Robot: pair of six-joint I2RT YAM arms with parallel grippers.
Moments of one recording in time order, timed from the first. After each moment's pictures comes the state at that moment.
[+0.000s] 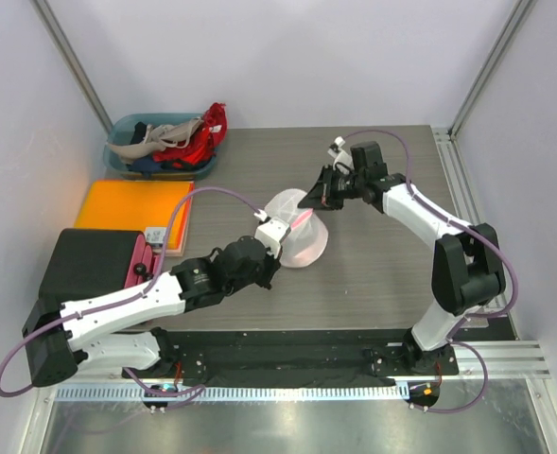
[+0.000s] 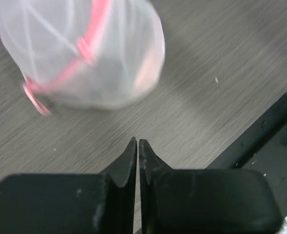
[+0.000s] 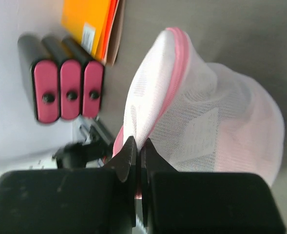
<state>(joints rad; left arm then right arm) -1.07 1.13 0.84 -0.27 -0.28 -0.29 0.35 1.66 1.22 -0.27 -0.74 0.62</state>
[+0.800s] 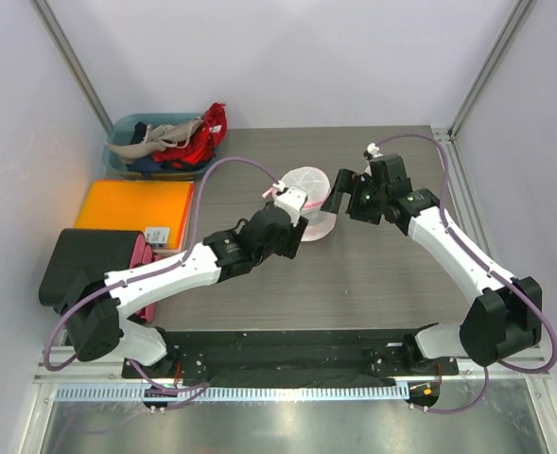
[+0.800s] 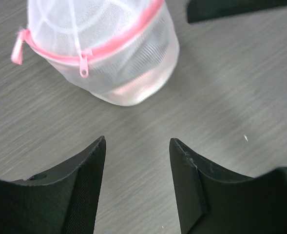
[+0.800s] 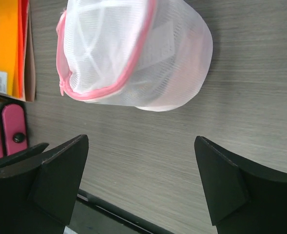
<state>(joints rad) -0.98 1.41 1.05 -0.21 -0.33 -0.23 0.34 1.36 1.14 -0.53 -0.20 0.53</state>
